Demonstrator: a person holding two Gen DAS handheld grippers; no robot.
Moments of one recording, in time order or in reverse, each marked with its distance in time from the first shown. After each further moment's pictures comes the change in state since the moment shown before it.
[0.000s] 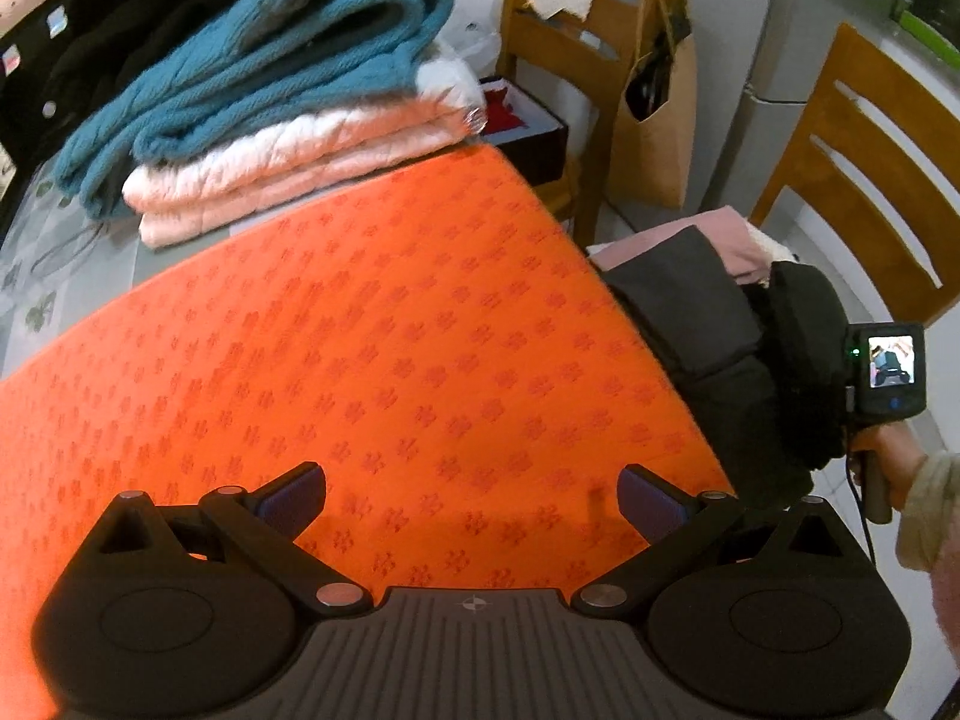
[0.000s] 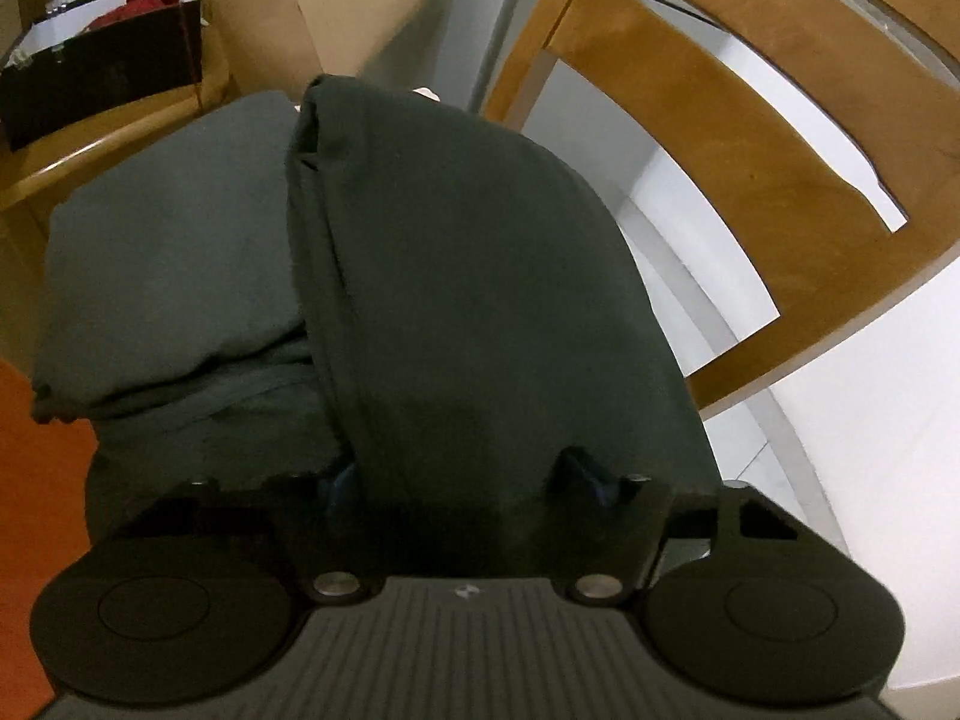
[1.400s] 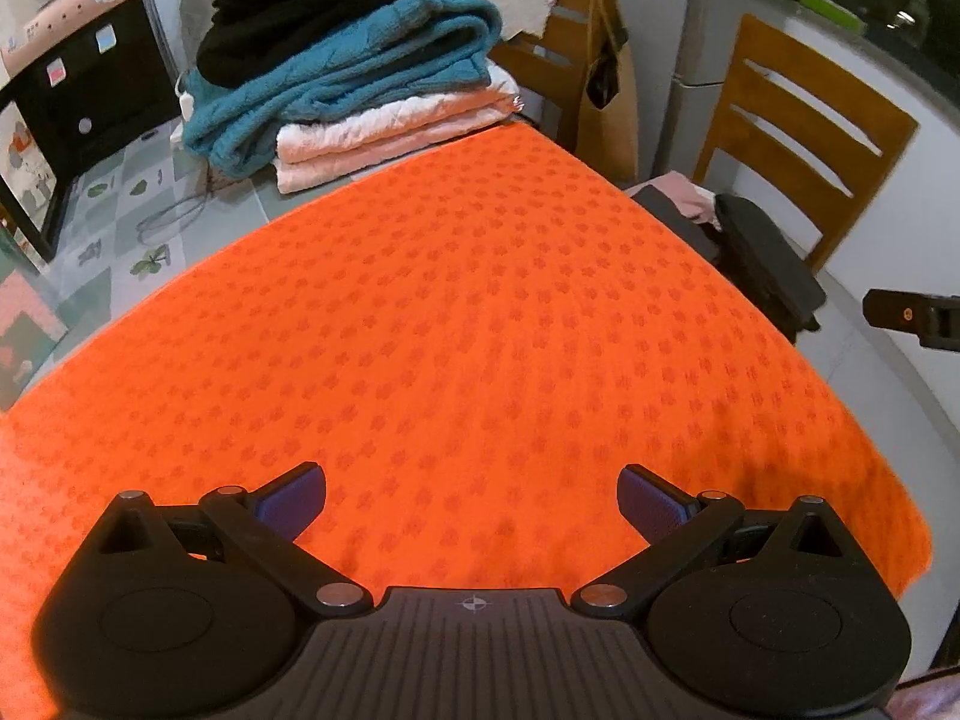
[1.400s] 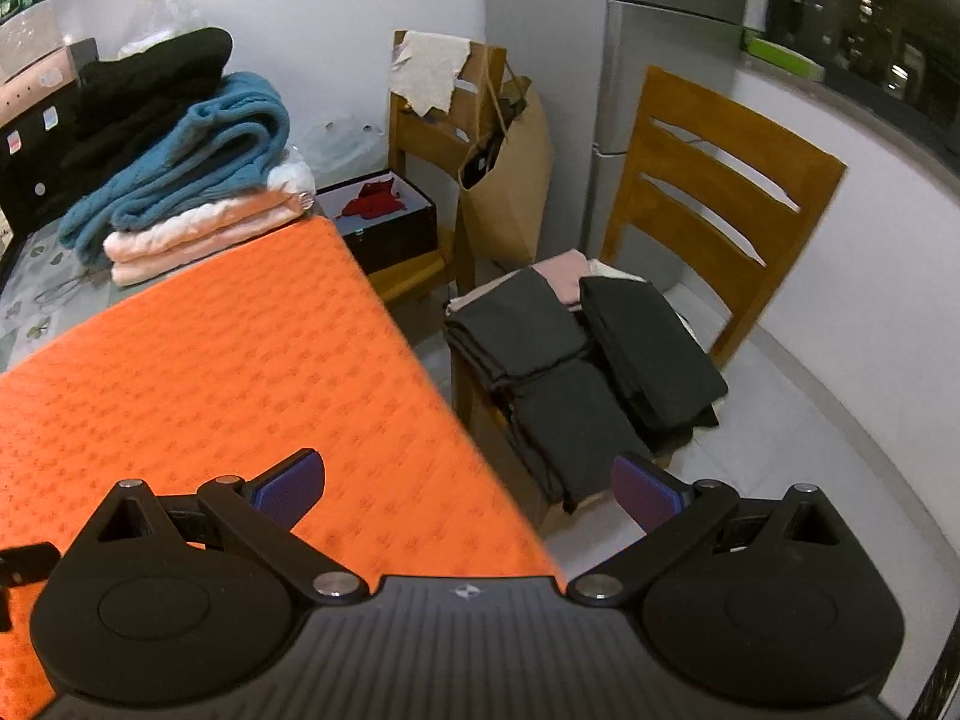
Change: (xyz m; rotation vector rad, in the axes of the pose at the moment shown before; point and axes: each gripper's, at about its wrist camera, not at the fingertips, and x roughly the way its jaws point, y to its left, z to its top) left arm -0.115 0.110 -0.116 0.118 -0.048 -0.068; right arm -0.520 0.105 -0.113 0.143 -0.199 0.237
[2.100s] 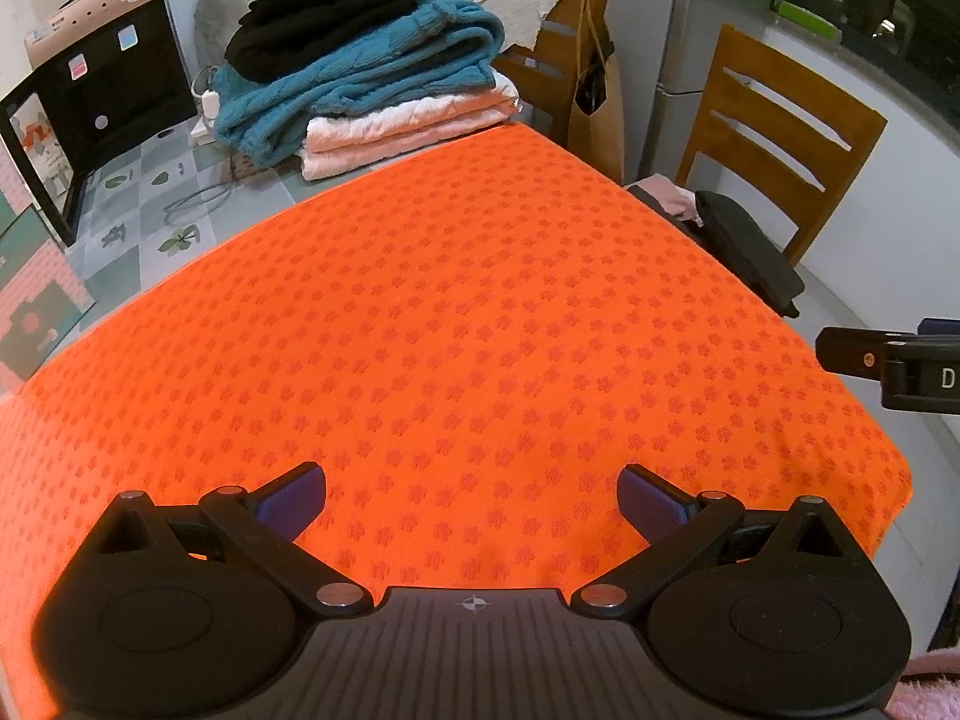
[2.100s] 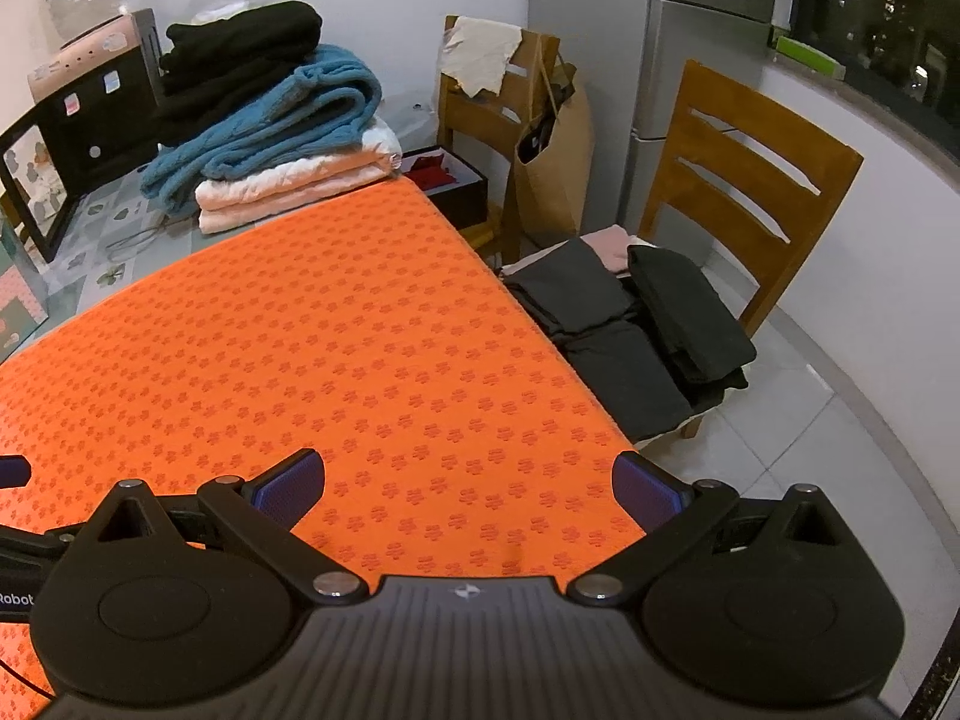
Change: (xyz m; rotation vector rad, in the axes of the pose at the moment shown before) left arm -0.055 0.034 -0.064 0.034 -0.071 -0.042; right arm -0.078 0.081 -0.053 -0.017 0.028 0.021
